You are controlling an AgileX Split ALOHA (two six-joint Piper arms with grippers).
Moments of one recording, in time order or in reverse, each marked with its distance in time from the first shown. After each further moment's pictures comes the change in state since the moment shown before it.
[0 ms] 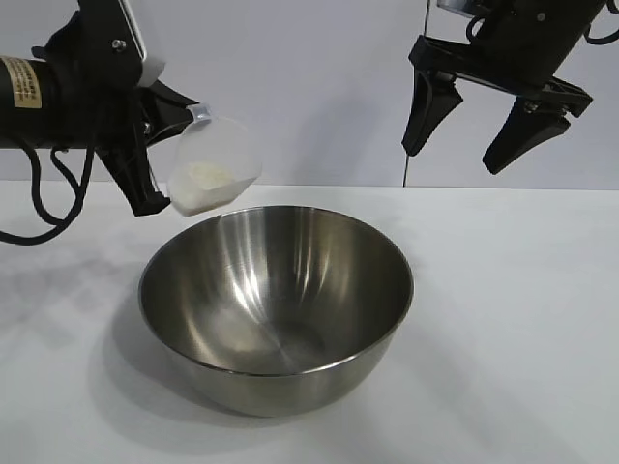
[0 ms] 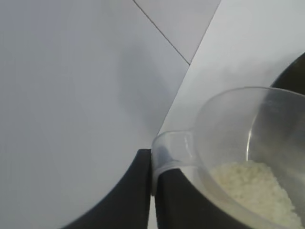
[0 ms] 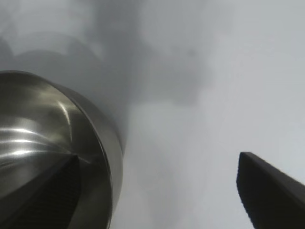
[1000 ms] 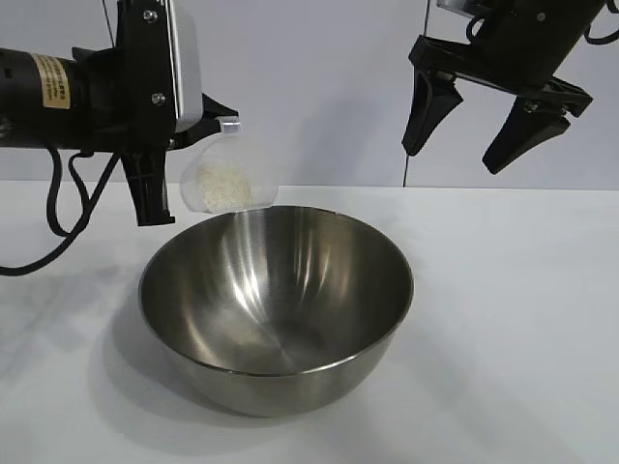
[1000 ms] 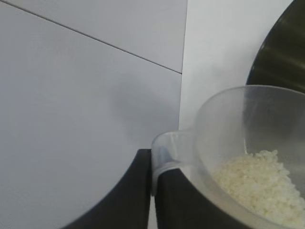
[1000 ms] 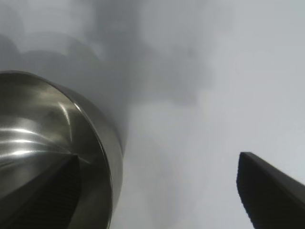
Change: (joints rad) left arm -0.072 0.000 -0.008 0.001 0.035 0.342; right arm 0.000 0.000 0.000 0.000 -0.001 0.000
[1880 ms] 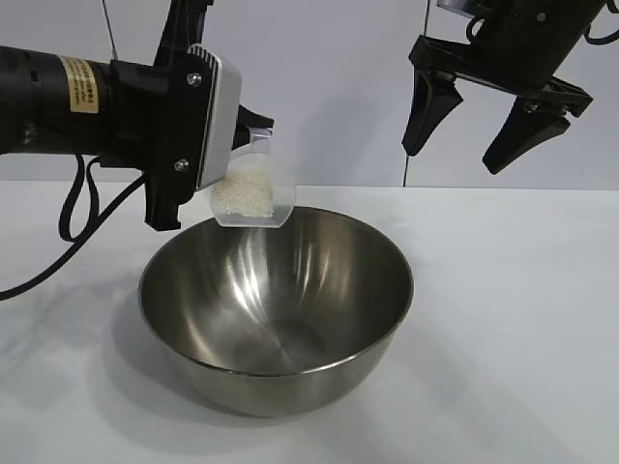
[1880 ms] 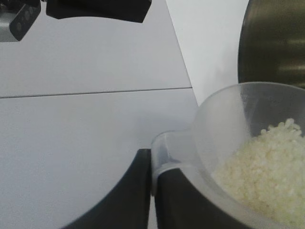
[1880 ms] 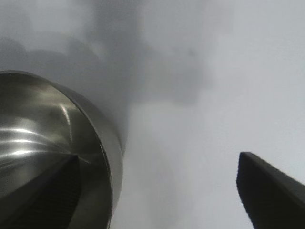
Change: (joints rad) left arm -0.081 0.000 0.000 -0.072 -0.006 0.443; right arm 0.000 0.000 0.000 0.000 0.001 0.000
